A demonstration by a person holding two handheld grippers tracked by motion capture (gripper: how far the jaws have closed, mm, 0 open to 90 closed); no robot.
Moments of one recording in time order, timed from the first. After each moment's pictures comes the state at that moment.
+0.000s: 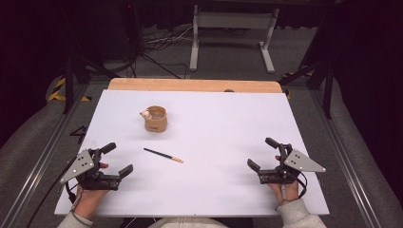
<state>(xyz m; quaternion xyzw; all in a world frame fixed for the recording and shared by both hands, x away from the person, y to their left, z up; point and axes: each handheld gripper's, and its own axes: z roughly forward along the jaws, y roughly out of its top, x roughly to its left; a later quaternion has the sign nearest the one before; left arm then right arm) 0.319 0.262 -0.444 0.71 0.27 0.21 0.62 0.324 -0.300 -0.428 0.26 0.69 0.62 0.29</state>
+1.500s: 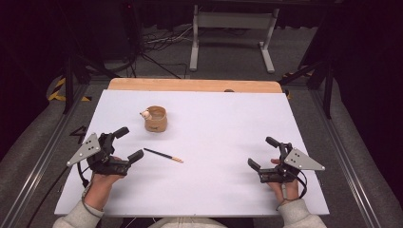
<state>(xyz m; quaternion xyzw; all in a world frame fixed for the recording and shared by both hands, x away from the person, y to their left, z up) 0.353 0.231 -0.415 0.66 0.24 0.17 0.69 0.329 -0.303 -0.432 0.26 0.69 0.61 0.29</state>
